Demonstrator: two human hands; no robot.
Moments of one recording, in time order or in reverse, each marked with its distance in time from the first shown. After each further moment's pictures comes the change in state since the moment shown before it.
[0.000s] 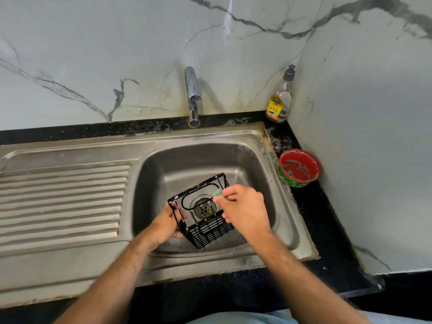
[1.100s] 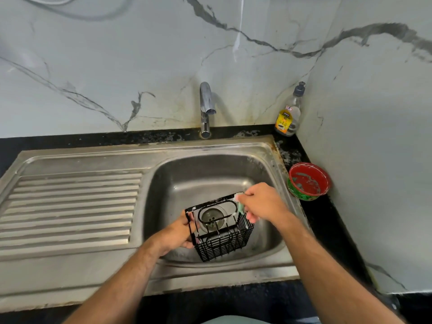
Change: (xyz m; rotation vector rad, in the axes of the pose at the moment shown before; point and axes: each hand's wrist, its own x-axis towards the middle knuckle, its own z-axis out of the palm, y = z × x) left_hand -0.006 0.016 -0.004 -0.046 -0.166 -0.109; right_hand 0.048 -0.008 -0.028 -0.334 -0.253 0.034
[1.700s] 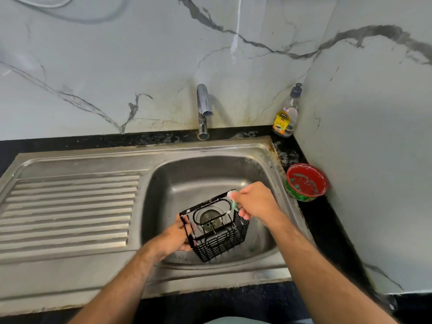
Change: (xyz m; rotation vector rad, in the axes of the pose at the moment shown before) left_hand -0.002 -0.004 0.003 -0.087 0.031 -0.024; right_hand 0.003 -0.009 0.003 0.139 0.034 0.031
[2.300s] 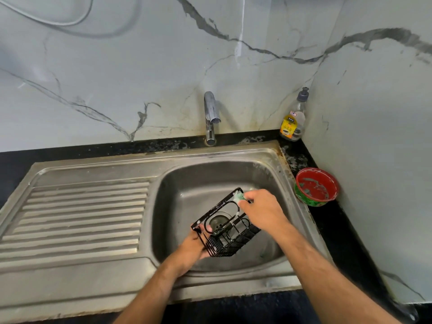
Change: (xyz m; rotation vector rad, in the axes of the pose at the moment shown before) left_hand -0.001 -0.014 0.024 -0.237 0.020 0.112; right_hand 0.003 0.002 0.014 -0.164 0.095 -0.121
